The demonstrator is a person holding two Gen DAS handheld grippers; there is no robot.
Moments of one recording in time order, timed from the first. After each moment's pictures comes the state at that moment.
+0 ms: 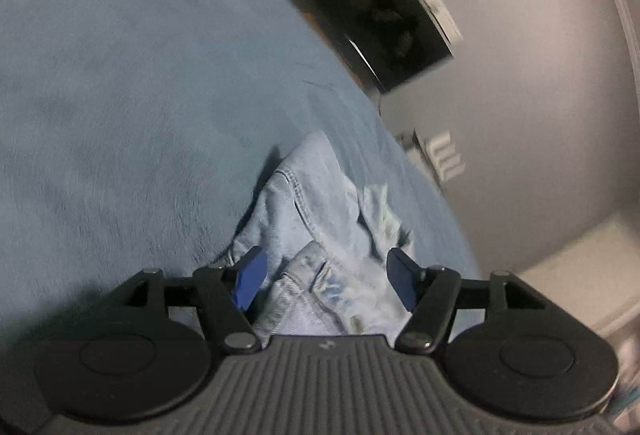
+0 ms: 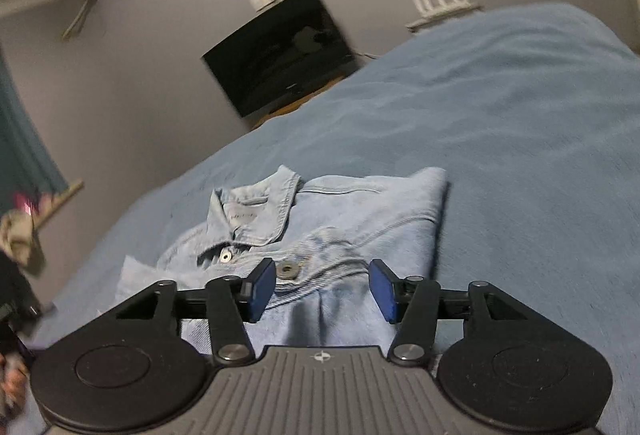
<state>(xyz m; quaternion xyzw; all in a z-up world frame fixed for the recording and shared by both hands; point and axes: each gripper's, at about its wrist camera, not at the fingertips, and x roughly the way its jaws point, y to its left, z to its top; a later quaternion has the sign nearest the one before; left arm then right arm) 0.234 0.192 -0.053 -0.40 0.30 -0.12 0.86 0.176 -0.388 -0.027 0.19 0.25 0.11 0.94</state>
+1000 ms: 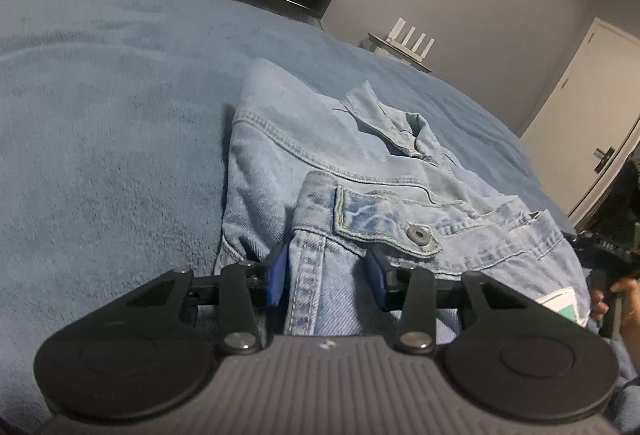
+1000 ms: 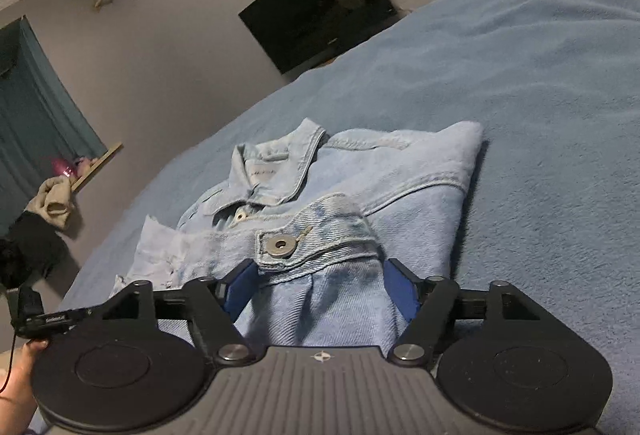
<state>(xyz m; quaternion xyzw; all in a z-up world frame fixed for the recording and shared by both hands) 0.259 0.146 -0.089 -0.18 0.33 -0.21 0.90 0.205 -0.408 -0.059 0.22 0.30 0.20 0.91</state>
